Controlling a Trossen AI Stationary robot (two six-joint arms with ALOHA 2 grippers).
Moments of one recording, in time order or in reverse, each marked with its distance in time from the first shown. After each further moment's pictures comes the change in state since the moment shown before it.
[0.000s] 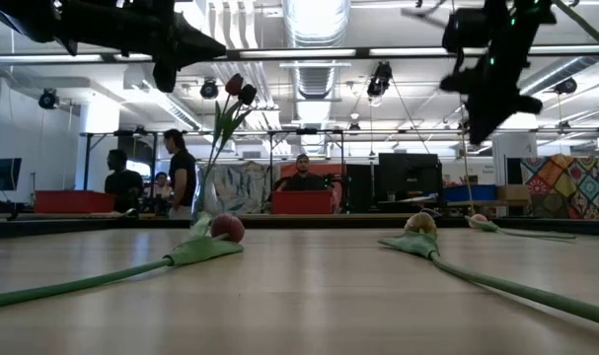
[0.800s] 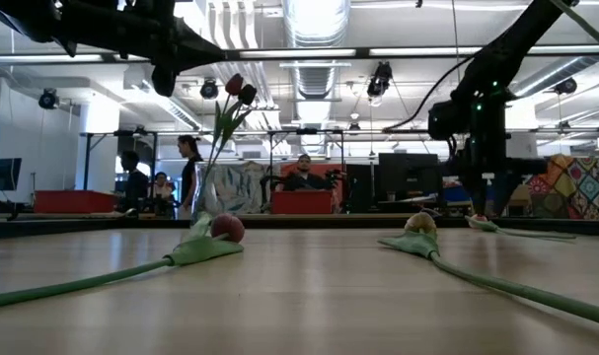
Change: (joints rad) left arm -0.003 0.001 0.000 -0.035 0.001 -0.035; right arm -0.218 0.432 -0.081 0.186 -0.032 0.131
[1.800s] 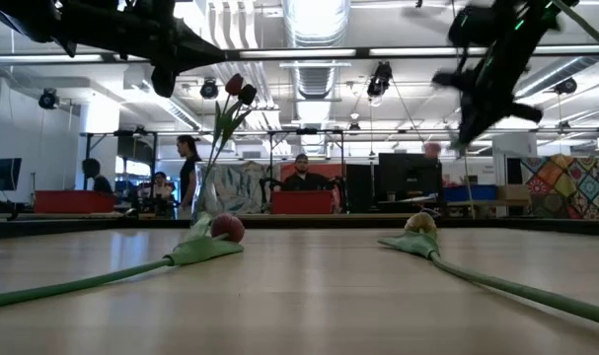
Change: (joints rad) left arm 0.000 0.000 0.000 -0.007 0.001 -0.007; right arm 0.255 -0.534 0.002 -0.028 0.012 0.103
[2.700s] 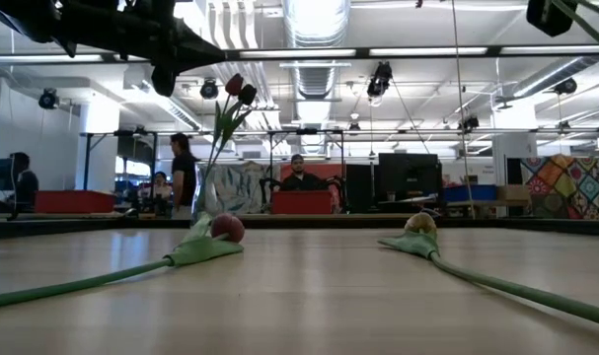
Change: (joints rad) left arm 0.000 0.000 0.000 0.004 0.000 0.035; right arm 1.182 -0.387 0.000 0.179 0.532 0.210
